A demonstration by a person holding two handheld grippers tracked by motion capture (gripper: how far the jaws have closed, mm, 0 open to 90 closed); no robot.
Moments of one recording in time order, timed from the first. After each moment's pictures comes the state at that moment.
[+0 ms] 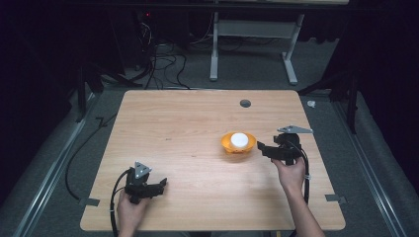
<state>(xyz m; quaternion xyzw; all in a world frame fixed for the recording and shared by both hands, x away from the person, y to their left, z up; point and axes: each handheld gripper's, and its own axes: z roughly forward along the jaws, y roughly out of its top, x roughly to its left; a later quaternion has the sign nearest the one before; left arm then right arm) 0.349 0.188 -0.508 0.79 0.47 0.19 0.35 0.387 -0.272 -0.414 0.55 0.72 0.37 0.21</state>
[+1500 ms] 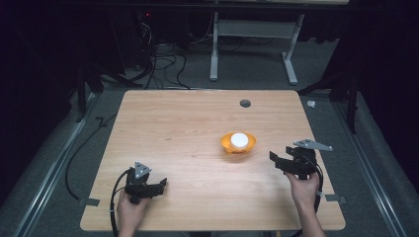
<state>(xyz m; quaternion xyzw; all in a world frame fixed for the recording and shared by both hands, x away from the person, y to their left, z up) 0.349 0.188 -0.508 0.79 0.47 0.19 0.35 0.345 -0.302 -0.423 0.56 0.70 0.39 0.22</state>
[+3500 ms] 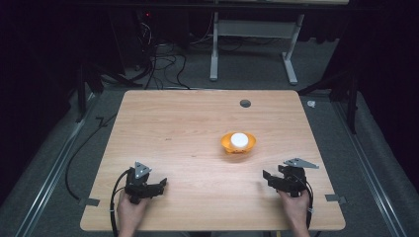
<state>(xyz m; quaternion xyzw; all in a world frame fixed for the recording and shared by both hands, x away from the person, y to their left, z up) 0.349 0.188 -0.508 0.79 0.47 0.19 0.35 0.322 -0.289 -0.482 0.57 0.71 0.36 0.19</state>
